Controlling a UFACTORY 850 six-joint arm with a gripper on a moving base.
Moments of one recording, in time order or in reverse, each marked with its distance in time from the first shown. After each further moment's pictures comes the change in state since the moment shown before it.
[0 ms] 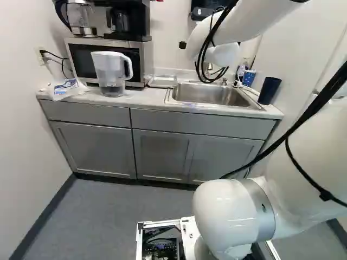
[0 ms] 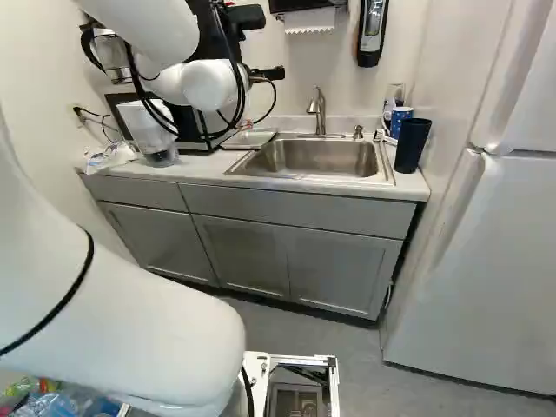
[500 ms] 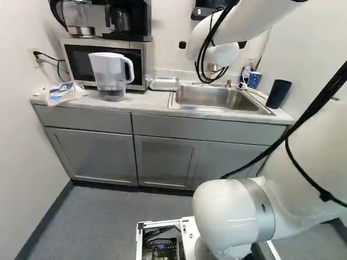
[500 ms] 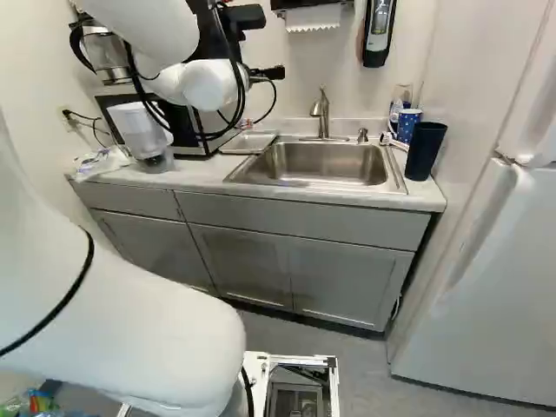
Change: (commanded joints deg) arm 0.0 0.0 0.0 0.0 0.0 0.0
